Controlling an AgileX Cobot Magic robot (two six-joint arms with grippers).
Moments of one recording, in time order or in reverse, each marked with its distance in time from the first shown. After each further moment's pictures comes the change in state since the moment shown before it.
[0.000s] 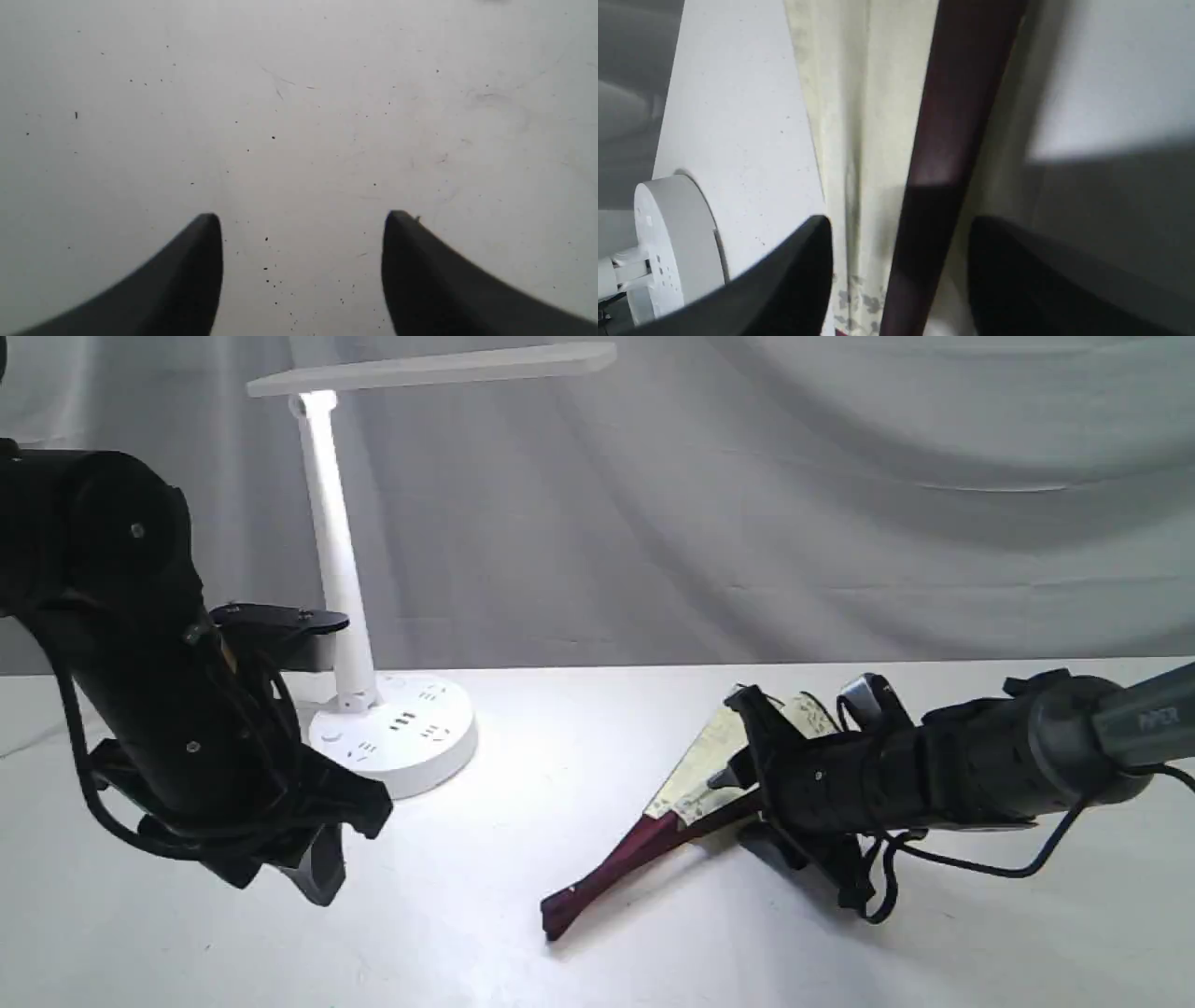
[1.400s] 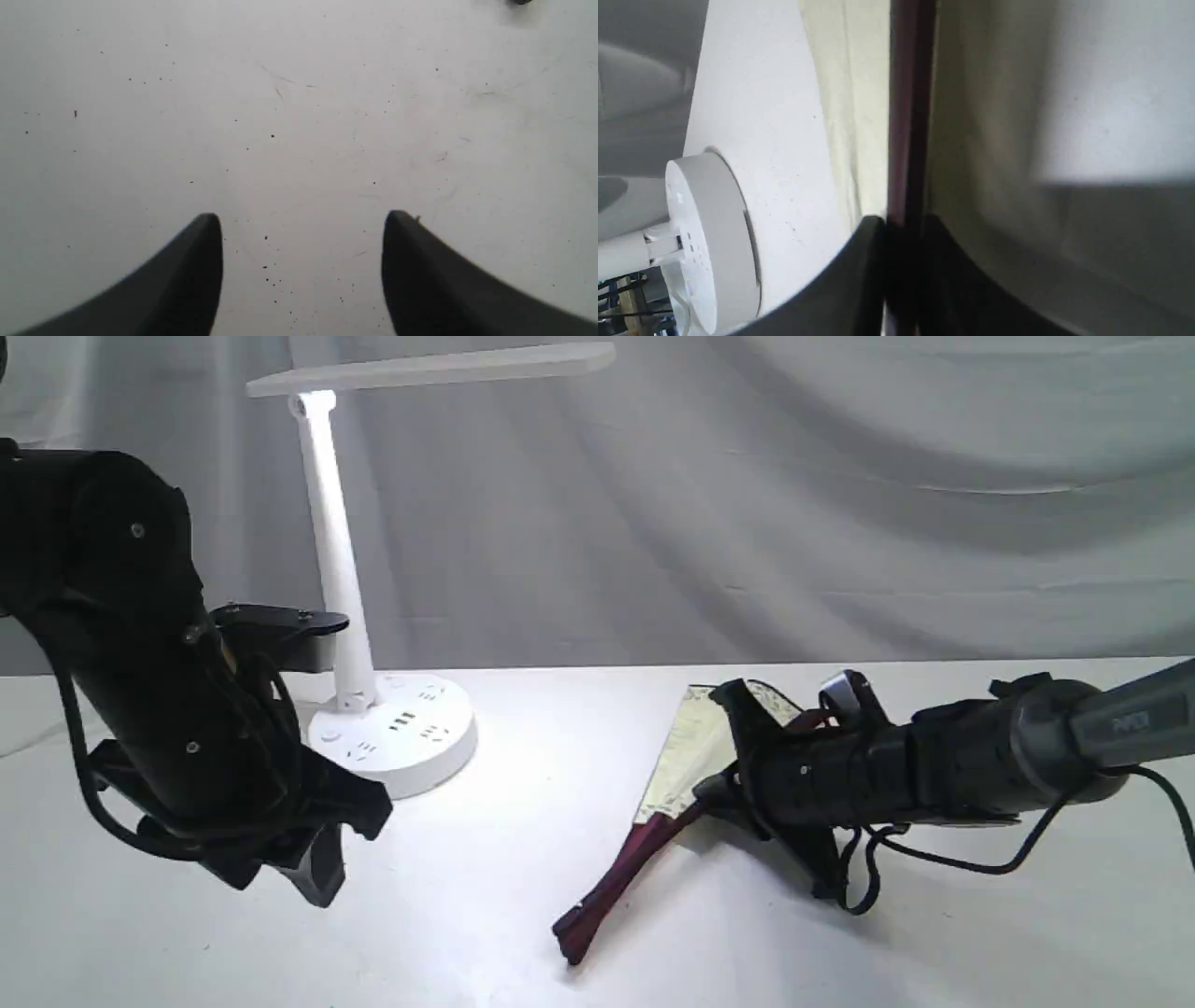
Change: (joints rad) left arm 0.000 0.000 0.000 0.000 0.004 0.000; right arm 0.000 0.058 -0.066 0.011 0.086 -0.018
